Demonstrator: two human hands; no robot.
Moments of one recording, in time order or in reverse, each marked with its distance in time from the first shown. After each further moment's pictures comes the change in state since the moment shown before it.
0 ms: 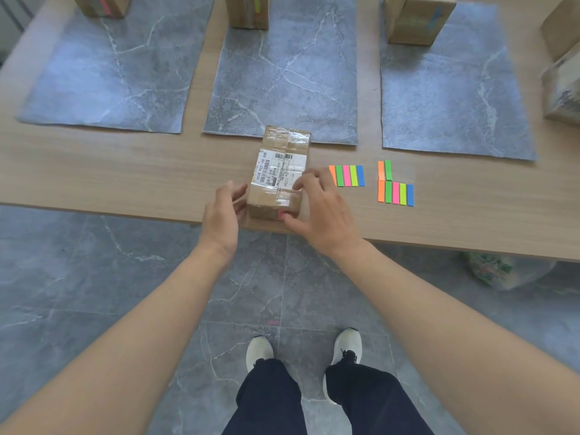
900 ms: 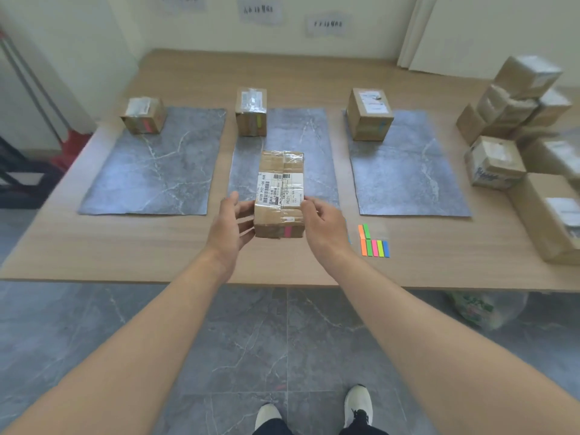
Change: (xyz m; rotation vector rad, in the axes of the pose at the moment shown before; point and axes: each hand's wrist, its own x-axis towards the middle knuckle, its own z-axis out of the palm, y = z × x) left_hand -0.042 0.146 -0.015 -0.001 -0.223 0.092; right_hand 0.033 -0.127 -0.106 0.628 0.203 0.442
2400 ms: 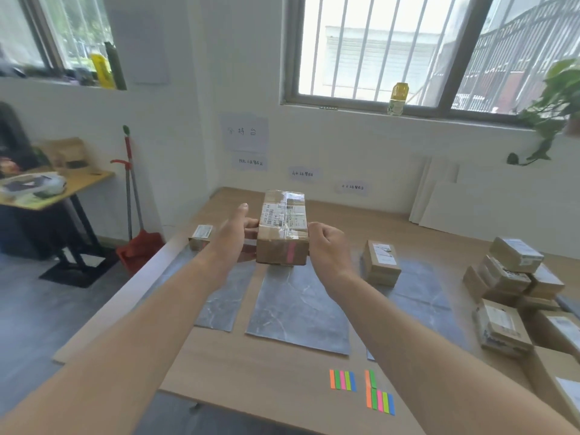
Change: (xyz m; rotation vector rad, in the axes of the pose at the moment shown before) left_hand -0.050 0.264 0.004 0.114 0.136 0.267; right_hand 0.048 -0.243 -0.039 0.072 -0.043 -0.304
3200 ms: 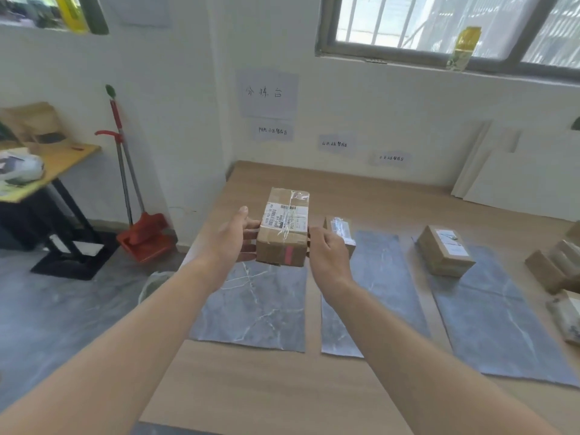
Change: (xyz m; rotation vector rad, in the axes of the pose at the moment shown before) left_hand 0.241 -0.066 -0.227 0.043 -0.178 -0.156; right_hand 0.113 0.031 0.291 -0.108 0.065 0.277
